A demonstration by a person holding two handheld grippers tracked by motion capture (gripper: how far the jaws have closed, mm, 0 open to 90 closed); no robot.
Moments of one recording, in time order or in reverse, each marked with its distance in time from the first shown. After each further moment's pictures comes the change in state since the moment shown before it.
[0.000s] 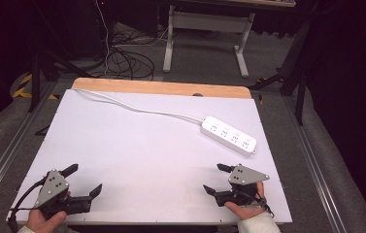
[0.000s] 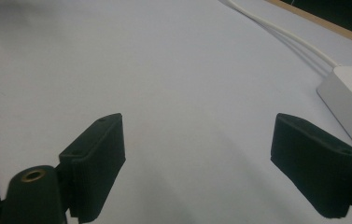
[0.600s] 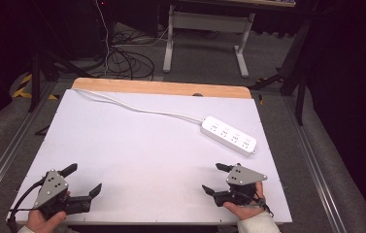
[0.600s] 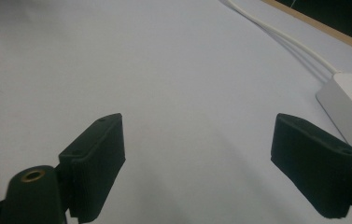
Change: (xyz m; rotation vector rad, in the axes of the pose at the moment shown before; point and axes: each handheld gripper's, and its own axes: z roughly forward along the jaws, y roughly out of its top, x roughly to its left) left arm 0.000 0.000 -0.001 -0.013 0.016 -0.006; right arm 0.003 0.005 0.001 0.011 -0.007 -0.029
